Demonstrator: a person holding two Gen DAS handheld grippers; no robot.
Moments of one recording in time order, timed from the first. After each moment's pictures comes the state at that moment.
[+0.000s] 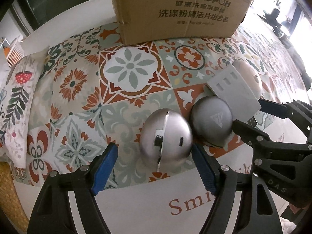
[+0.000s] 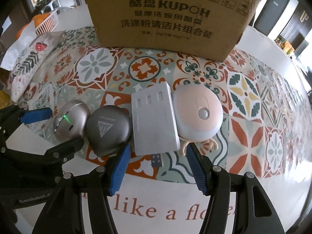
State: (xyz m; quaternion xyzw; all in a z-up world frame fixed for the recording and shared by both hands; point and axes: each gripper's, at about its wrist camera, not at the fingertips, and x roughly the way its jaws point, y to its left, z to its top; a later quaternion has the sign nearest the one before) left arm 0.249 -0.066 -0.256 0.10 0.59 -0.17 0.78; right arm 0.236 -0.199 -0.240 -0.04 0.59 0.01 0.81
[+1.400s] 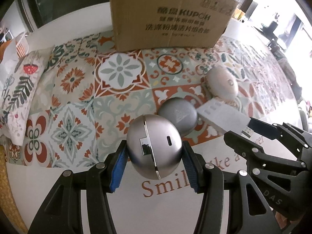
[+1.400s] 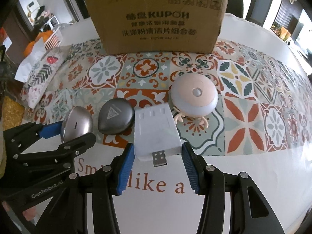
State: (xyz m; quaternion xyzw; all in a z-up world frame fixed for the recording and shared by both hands) left arm 0.210 -0.075 -0.225 0.05 0.57 -0.18 0.80; right arm 0.191 -0.216 -0.213 0.03 0.56 0.02 0.83
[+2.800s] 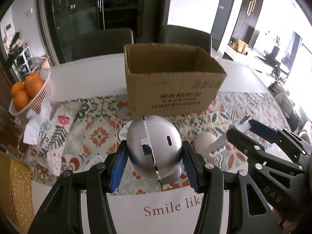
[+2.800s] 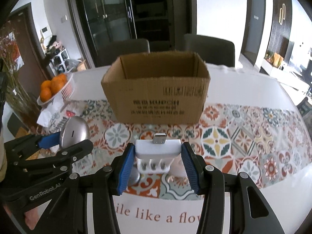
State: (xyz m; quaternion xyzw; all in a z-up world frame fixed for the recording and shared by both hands) left arm 0.227 -0.076 -0.101 0.03 0.46 -0.14 0.88; right arm 0.204 -0.226 -0.103 0.03 0.42 0.02 0.91
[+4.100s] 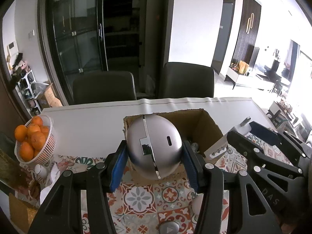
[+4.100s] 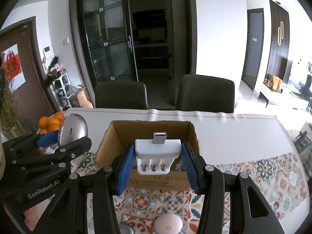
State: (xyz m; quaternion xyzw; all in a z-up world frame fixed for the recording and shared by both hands) left arm 0.328 -0.103 -0.015 0.03 0.38 -0.14 0.91; right arm 0.298 -0.246 -0.015 0.02 0.33 0.02 0.94
